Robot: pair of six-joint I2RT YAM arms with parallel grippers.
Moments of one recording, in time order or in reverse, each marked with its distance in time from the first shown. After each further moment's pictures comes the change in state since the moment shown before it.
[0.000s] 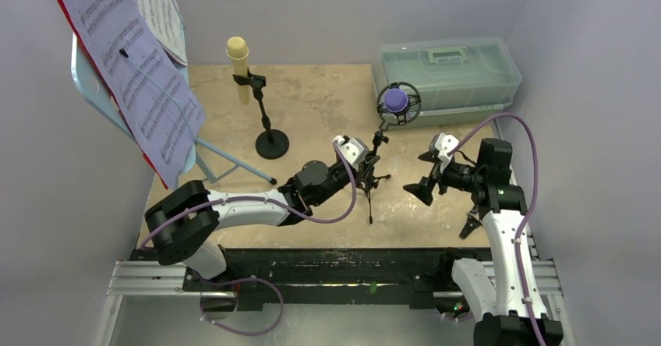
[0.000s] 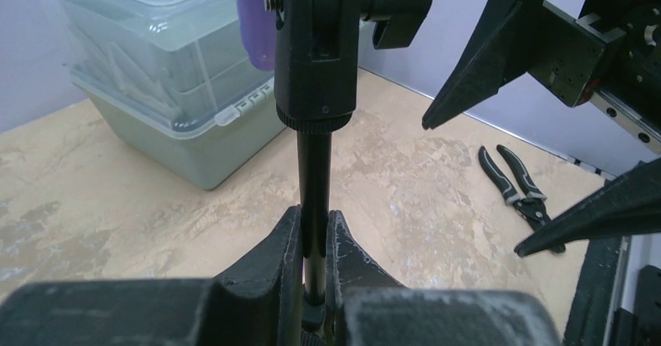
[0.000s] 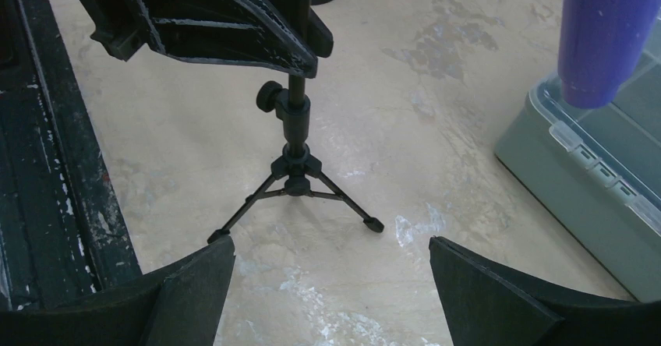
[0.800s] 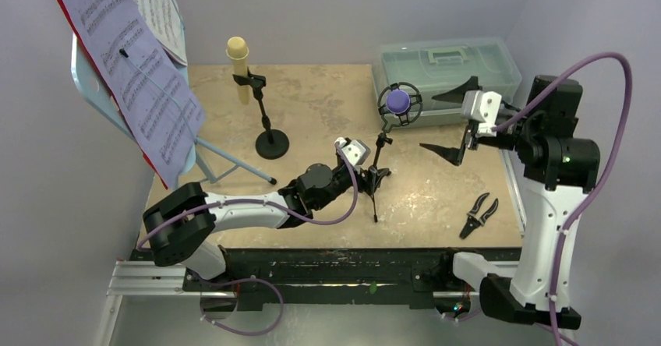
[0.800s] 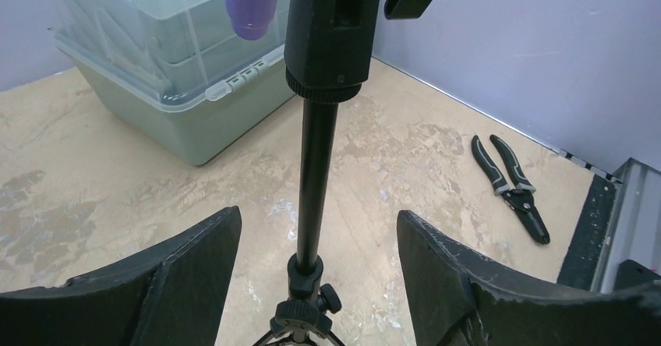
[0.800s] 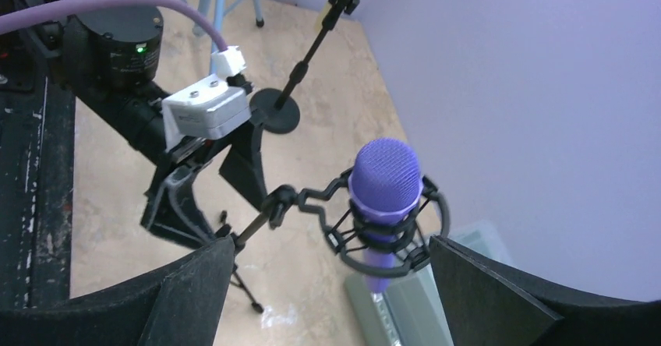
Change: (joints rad) left arm -0.057 0.021 0.014 -0.036 -0.106 -0.021; right arm -0.008 0.282 0.945 -0.585 -0.149 -0.364
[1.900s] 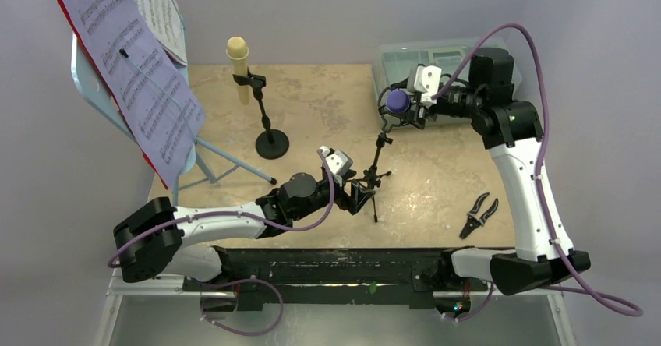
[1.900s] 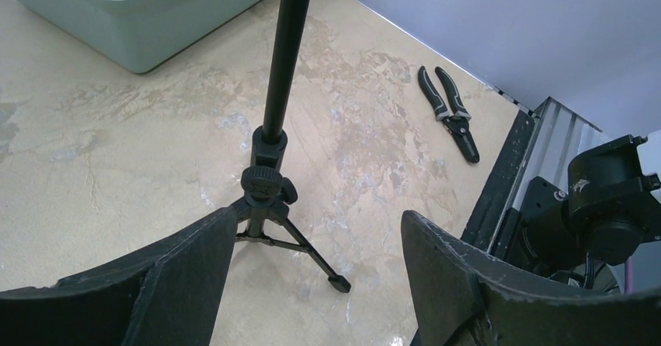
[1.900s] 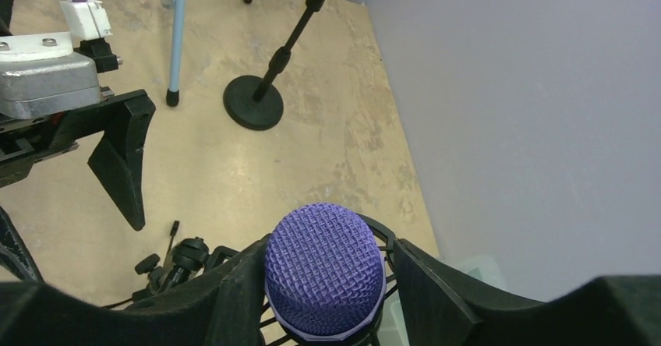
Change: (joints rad) left arm 0.000 -0.226 -0.158 -0.210 0.126 -0.177; right arm 0.311 0.198 -0.057 0.393 0.248 0.128
